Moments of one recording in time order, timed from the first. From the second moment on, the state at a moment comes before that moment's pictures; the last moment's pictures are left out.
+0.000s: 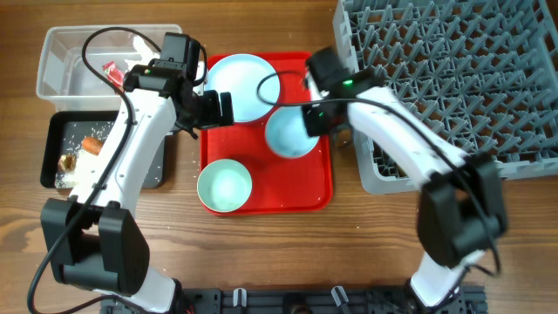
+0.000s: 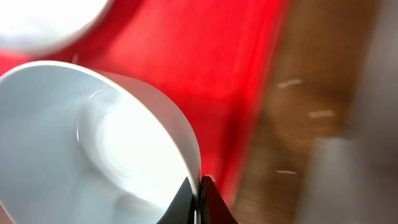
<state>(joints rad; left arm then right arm) -0.18 1.73 1.43 -1.01 0.07 -0.28 0.45 1.88 1.47 -0.86 -0.02 0.22</state>
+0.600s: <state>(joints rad) -0.18 1.73 1.43 -1.01 0.07 -0.28 0.30 1.64 1.51 -0.48 0.86 -0.16</state>
